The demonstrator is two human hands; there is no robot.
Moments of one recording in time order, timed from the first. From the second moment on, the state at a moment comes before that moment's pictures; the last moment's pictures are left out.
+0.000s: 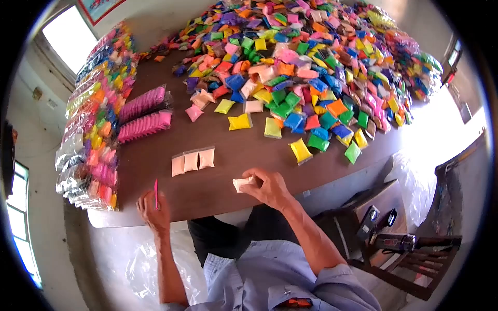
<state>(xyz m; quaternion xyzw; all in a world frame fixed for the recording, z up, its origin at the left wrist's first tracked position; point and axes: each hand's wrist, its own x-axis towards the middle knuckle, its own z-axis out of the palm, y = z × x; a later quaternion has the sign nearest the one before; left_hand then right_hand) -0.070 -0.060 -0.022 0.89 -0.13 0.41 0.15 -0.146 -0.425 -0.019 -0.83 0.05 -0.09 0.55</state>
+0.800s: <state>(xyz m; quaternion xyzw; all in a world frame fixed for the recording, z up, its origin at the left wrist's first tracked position) -0.117 -0.218 -0.025 0.84 -0.20 -0.02 0.51 -0.155 -0.436 -0.022 -0.79 -0.02 -0.09 0.60</state>
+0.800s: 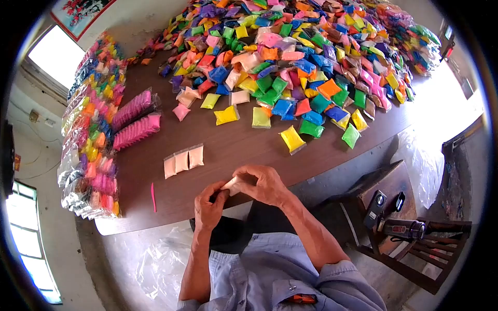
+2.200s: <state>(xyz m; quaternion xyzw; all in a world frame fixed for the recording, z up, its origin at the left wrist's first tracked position) -0.116 -0.227 -0.015 0.79 -0.11 -0.10 0.59 -0.151 -0.434 -0.028 -0.83 -0.09 -0.14 0.54</state>
